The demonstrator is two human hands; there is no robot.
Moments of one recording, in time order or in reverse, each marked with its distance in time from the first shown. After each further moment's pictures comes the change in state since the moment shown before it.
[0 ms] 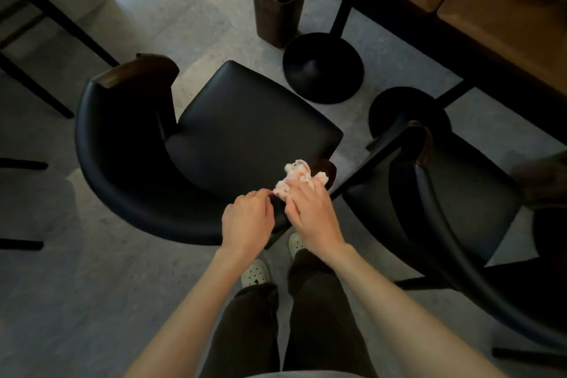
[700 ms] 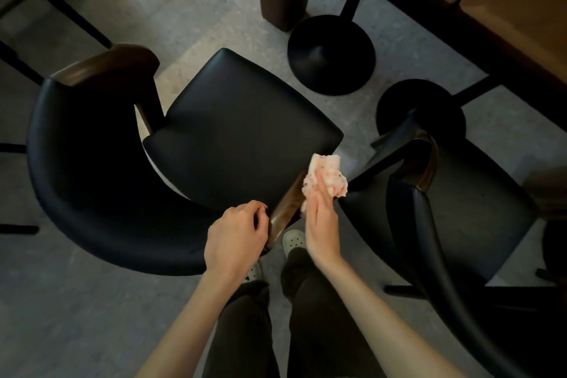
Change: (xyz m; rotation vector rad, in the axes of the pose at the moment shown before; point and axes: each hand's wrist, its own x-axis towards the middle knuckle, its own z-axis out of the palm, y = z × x) left_hand 0.027 0.028 0.018 -0.071 -0.027 -0.121; right_hand 0.022 0.056 0.002 0.683 0.172 0.454
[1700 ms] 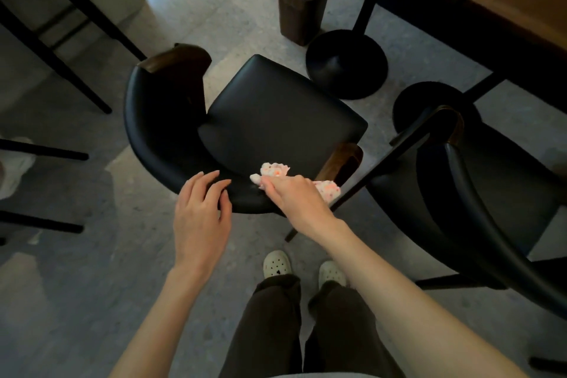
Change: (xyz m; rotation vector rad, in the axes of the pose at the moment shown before) left_hand -0.078 -0.130 -0.052 0.097 0.486 0.147; right_hand -0.071 -0.074 0.080 -0.795 -0.360 -0.503
